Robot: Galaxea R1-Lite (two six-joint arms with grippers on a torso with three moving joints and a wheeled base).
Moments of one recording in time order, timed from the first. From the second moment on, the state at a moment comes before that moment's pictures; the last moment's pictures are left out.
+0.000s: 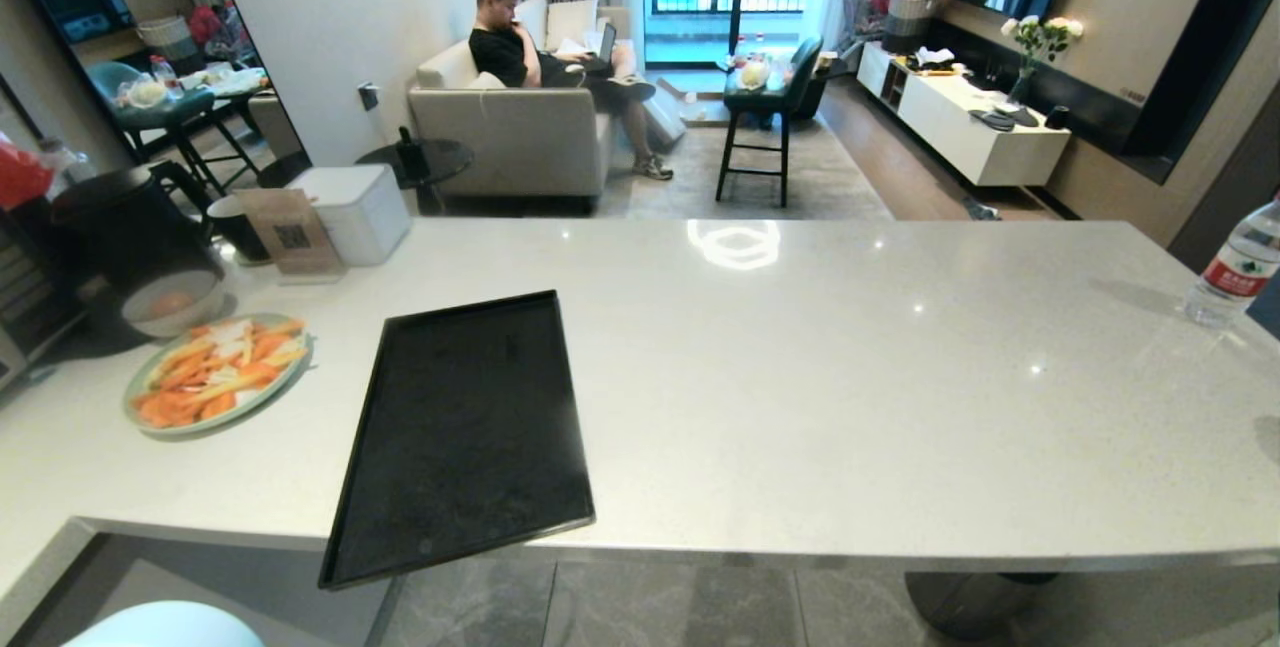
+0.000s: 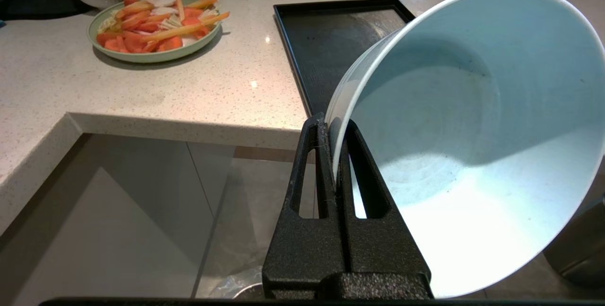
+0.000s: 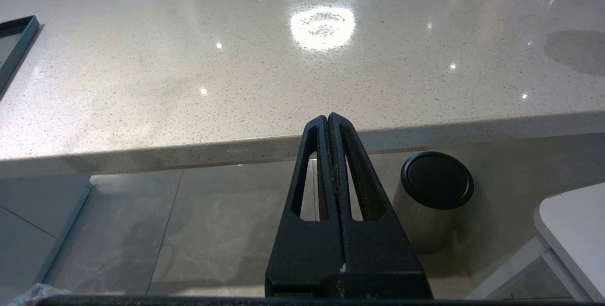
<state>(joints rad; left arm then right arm) 0.00 0.00 0.00 -0.02 0.02 -0.06 0.00 0.00 0.00 -0.01 -0.04 0.08</state>
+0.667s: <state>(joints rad) 0.00 0.00 0.00 -0.02 0.02 -0.06 0.00 0.00 0.00 -0.01 -0.04 0.08</state>
